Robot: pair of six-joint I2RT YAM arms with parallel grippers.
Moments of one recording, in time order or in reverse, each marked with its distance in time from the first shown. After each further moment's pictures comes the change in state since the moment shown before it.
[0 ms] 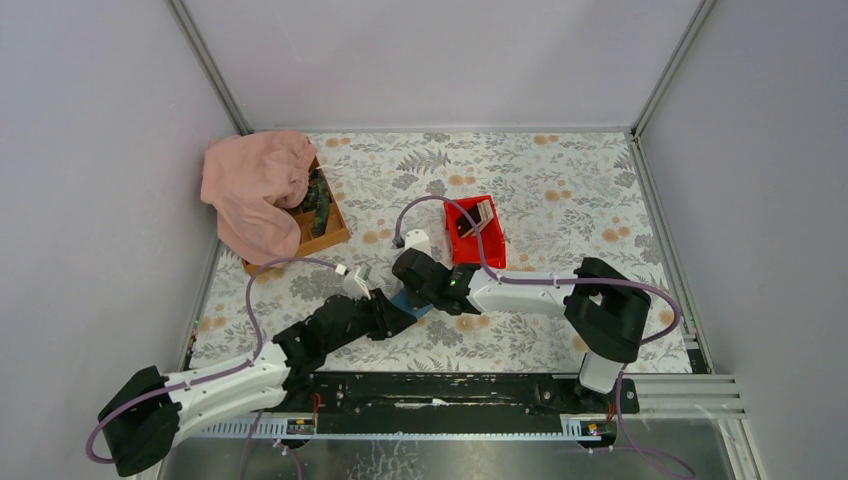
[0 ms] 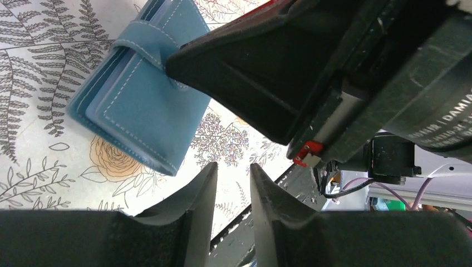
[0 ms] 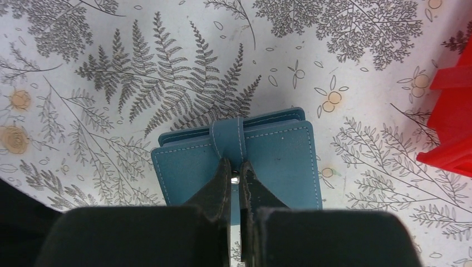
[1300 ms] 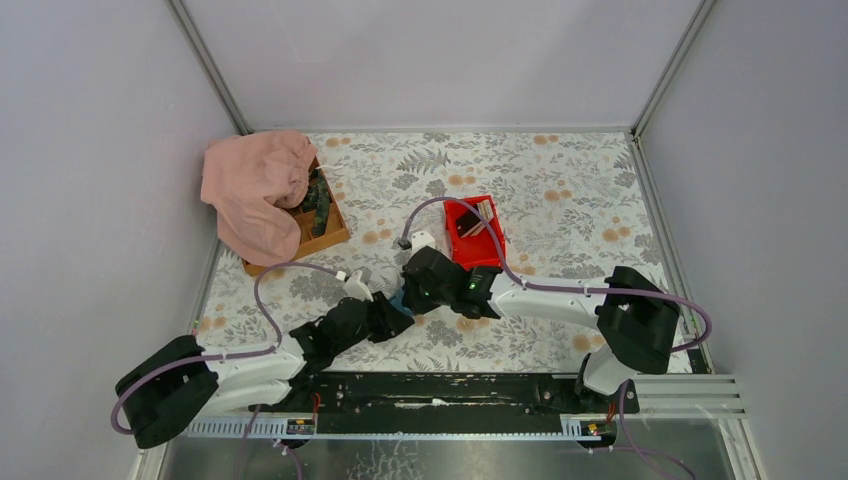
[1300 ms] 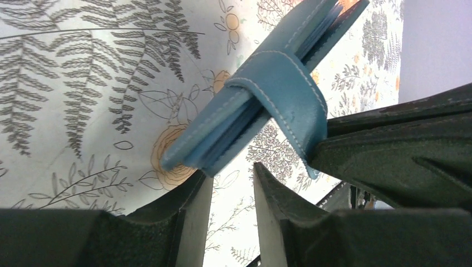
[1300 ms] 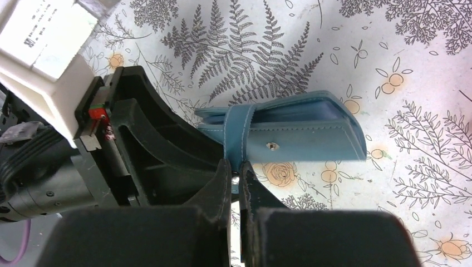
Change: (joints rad) left arm -0.001 0.298 -0.048 0.225 -0.103 -0.064; right arm -0.006 -0.142 -0.094 0.074 -0.214 0.037
